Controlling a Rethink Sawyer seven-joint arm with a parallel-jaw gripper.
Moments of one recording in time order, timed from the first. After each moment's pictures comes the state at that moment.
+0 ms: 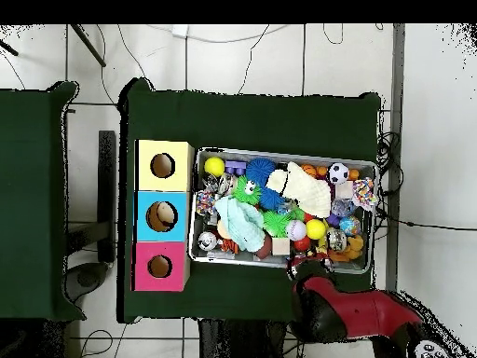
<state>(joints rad) -0.76 -0.70 0.14 2.03 -0.84 -0.12 1.57</state>
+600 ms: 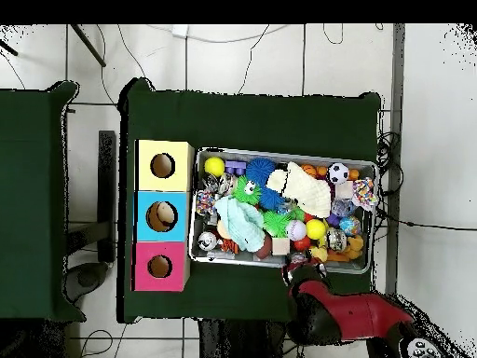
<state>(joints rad) -0.73 -0.66 0.10 2.03 -0.84 -0.12 1.57</state>
